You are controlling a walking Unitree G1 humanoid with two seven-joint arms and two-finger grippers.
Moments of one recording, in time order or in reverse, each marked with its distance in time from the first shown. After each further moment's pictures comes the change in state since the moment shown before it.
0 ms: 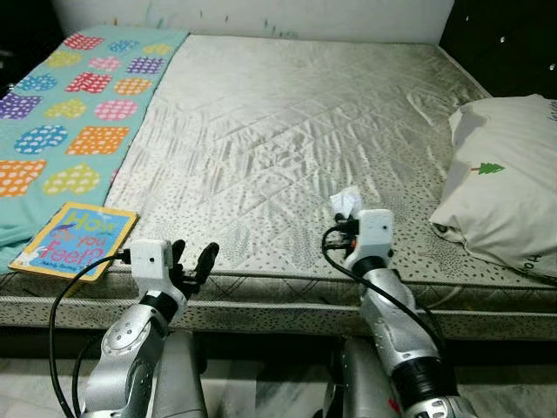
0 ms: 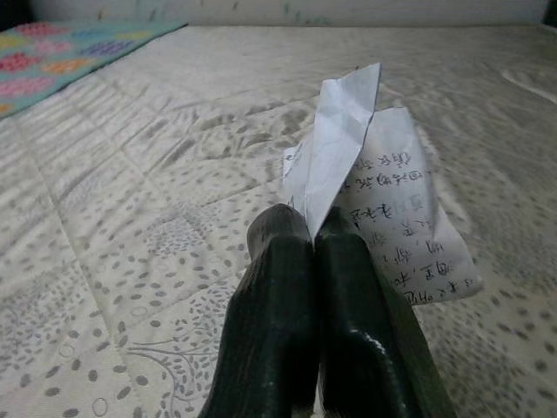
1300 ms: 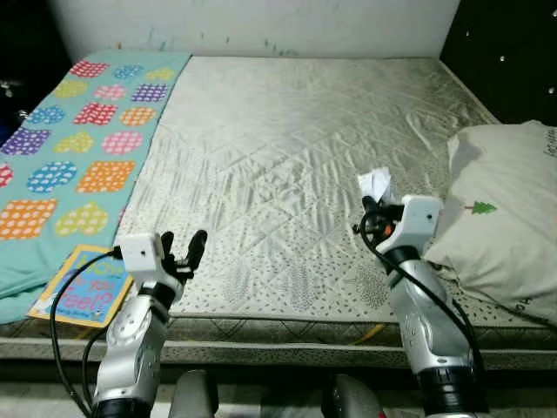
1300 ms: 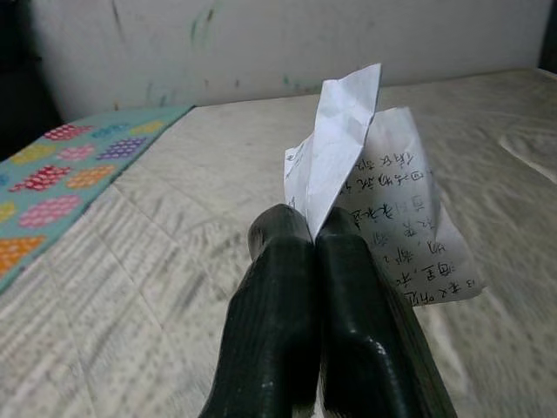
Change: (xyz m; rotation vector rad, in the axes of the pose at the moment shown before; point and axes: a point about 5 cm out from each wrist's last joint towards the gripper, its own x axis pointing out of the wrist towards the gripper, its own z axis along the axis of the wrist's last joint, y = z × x) left arm 0.016 0.010 0.002 -0.034 -0.075 0.062; right arm 0.001 -0.011 0.039 0.065 -0.090 -0.002
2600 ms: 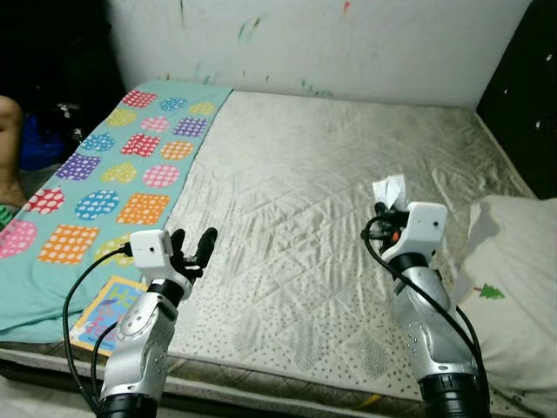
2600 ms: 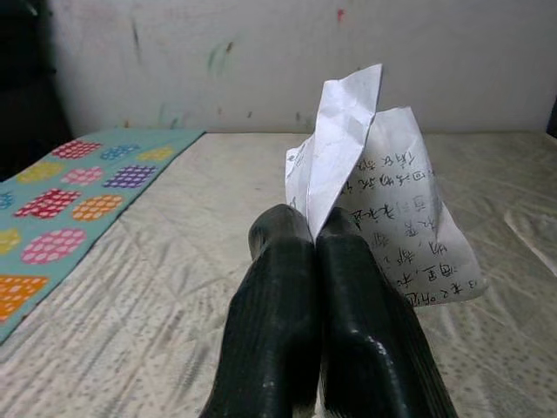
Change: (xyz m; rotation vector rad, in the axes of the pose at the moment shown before) left arm 0.002 -0.008 -0.006 -0.044 0.026 -0.043; right arm -0.007 -0.012 -0.009 -0.059 0.015 -0.083
